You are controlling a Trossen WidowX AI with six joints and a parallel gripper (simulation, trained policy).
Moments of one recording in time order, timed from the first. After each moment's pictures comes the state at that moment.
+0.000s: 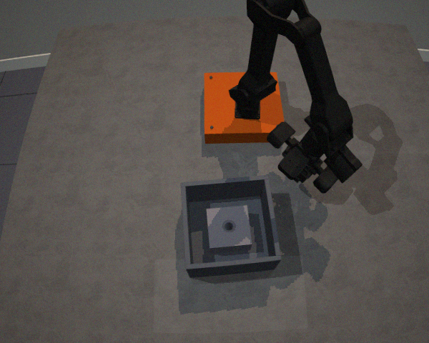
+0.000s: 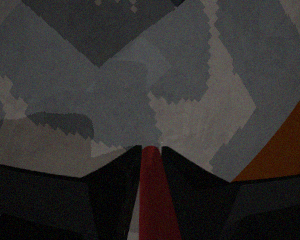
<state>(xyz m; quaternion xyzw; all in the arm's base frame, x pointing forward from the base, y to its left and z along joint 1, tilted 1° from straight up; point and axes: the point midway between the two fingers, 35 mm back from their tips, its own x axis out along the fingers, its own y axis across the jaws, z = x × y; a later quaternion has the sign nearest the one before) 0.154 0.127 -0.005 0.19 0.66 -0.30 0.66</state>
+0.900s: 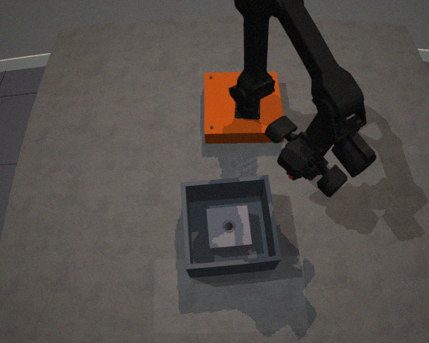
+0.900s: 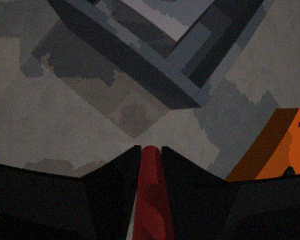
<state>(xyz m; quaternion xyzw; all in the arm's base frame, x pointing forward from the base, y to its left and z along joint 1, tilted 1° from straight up) 0.214 0.106 0.097 0.21 0.58 -0.32 0.72</state>
